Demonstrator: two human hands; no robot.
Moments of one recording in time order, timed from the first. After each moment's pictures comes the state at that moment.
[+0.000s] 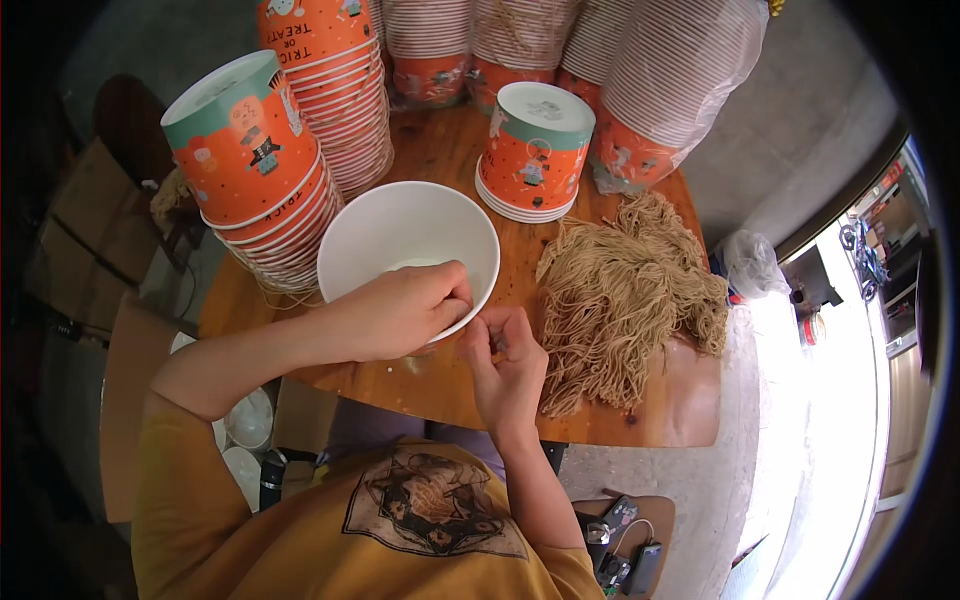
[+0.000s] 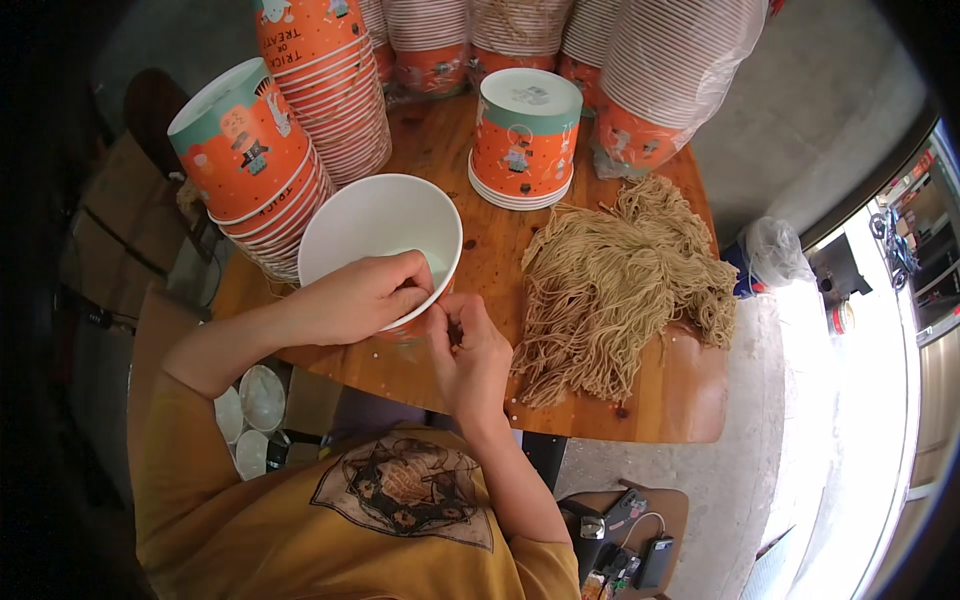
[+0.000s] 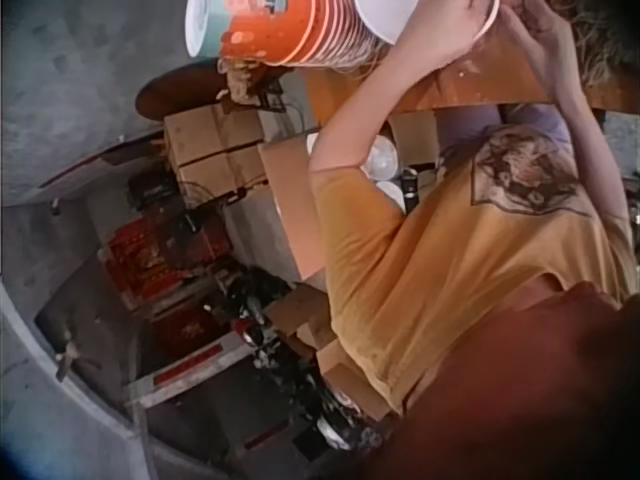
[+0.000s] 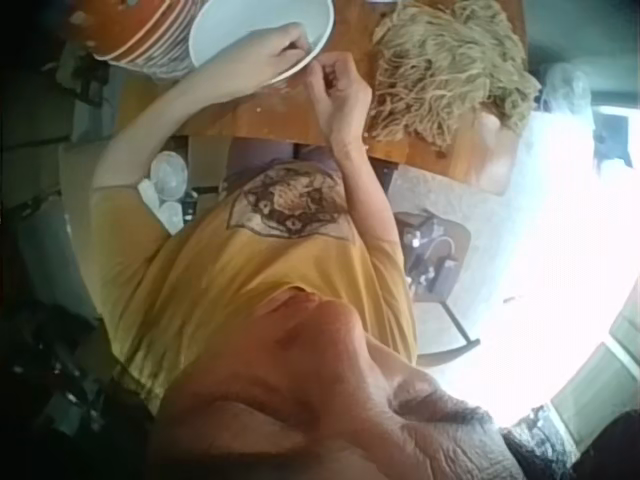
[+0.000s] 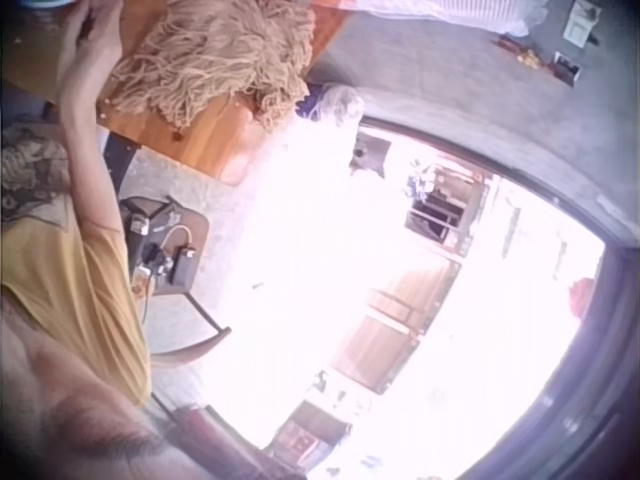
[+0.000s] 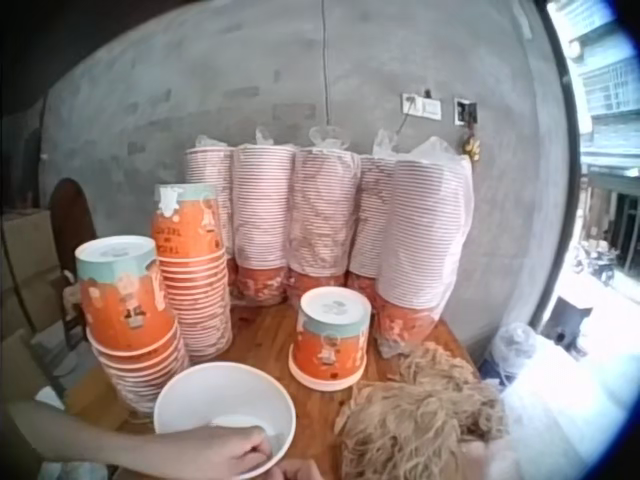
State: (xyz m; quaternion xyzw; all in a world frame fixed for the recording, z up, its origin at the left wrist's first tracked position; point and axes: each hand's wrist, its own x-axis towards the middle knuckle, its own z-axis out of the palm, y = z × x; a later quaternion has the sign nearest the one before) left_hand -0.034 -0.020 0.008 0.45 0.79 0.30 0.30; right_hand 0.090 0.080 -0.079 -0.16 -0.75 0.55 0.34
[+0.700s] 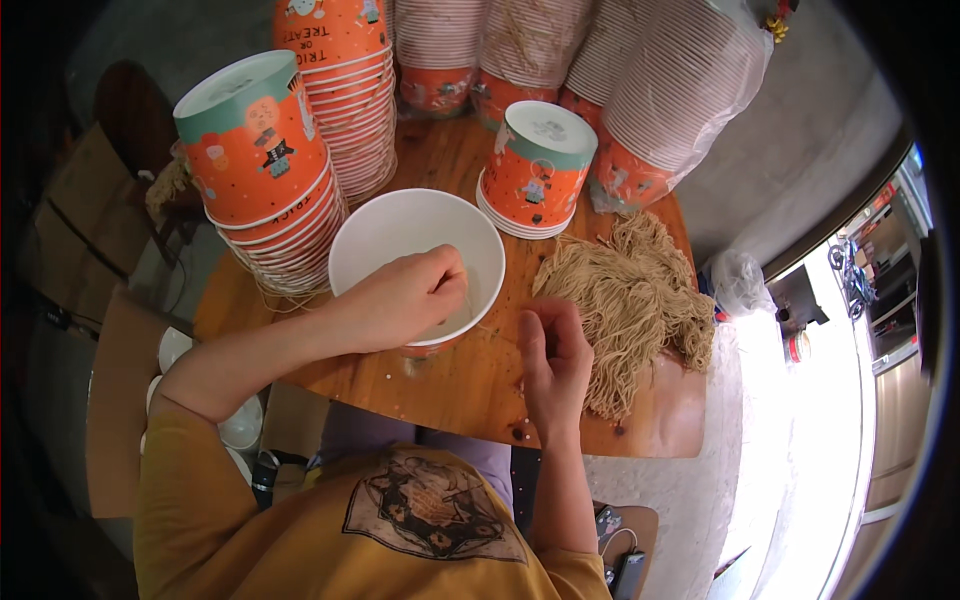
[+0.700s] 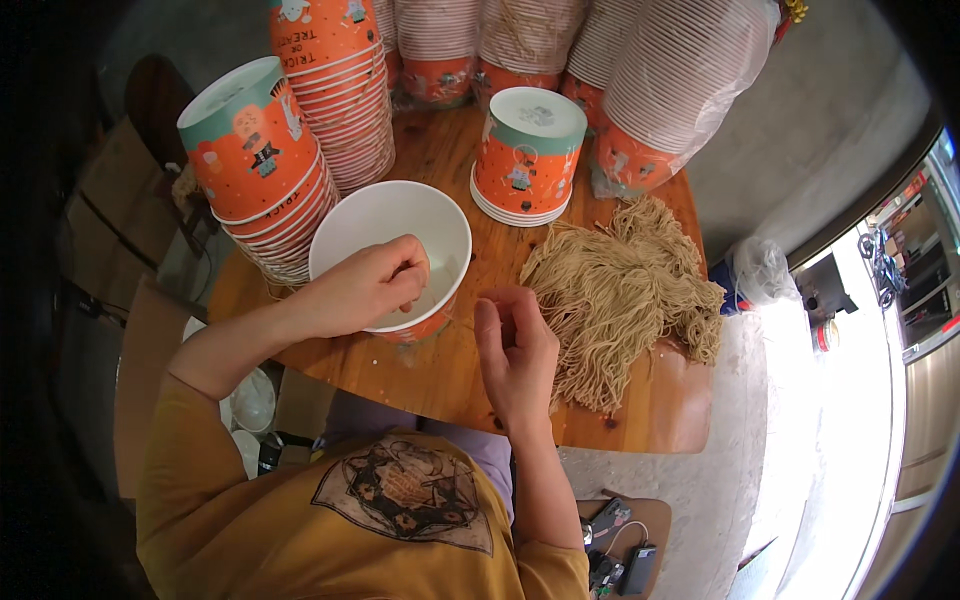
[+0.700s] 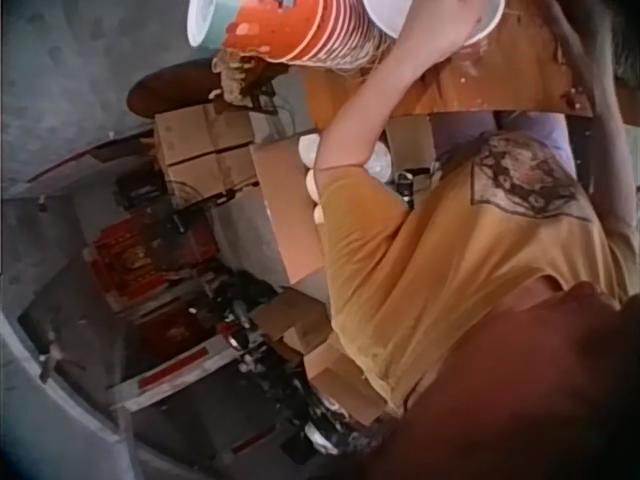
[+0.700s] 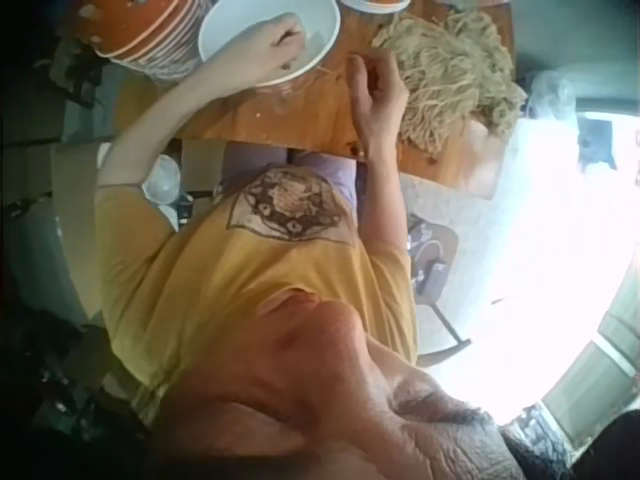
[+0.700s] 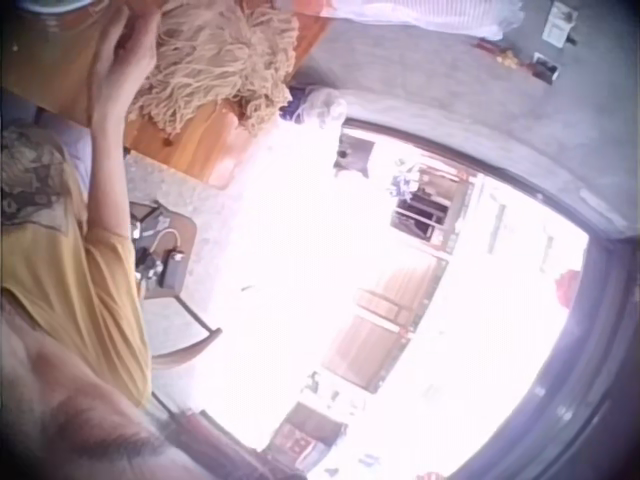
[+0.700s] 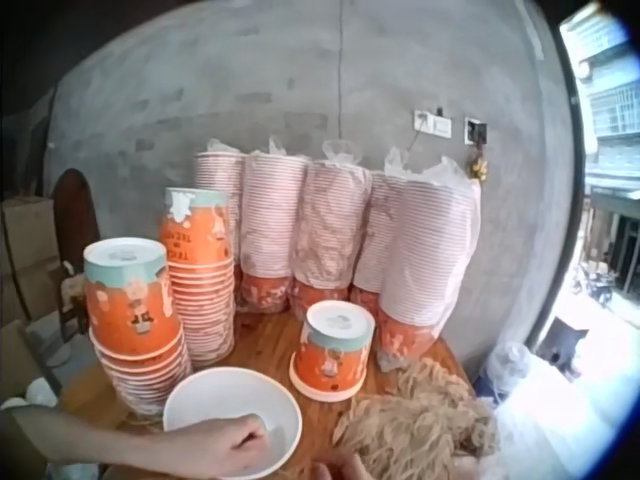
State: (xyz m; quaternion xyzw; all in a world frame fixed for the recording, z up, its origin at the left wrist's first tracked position) left_hand -0.051 -0.022 -0.003 0.44 0.76 0.40 0.27; right_hand 0.103 0.116 -0.044 -0.17 -0.74 0.56 0.33
